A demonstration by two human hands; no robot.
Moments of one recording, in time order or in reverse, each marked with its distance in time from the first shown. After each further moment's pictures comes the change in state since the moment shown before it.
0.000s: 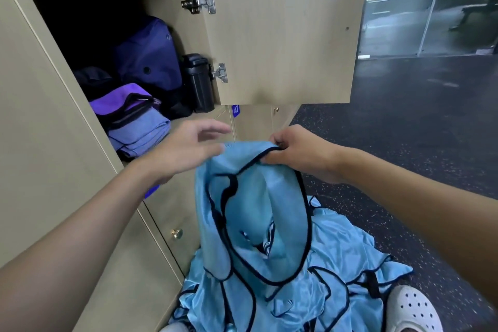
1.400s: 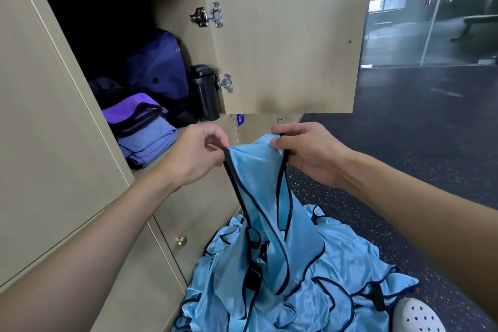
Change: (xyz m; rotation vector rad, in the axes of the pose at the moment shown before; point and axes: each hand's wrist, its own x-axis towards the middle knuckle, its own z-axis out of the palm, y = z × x) left_hand -0.006 0.009 0.001 0.029 0.131 0.011; right_hand 0.005 -0.015 -0.001 0.681 0.223 0.086
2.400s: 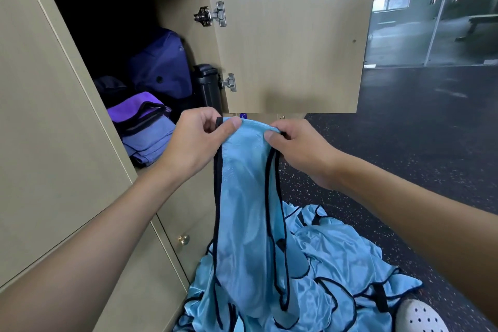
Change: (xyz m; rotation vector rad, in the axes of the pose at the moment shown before) left_hand 0.001 0.019 -0.001 -0.017 0.254 0.151; right_hand -0.010 -0.001 0.016 -0.614 -0.058 -0.315
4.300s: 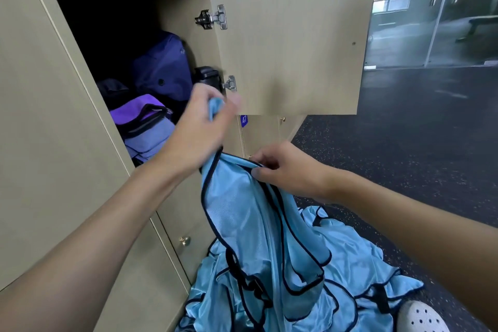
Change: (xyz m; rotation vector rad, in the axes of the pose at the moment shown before) left_hand 0.002 0.022 -0.004 -0.110 -0.017 -0.051; right_hand -0.011 0.007 0.015 -0.150 -0.249 -0.066
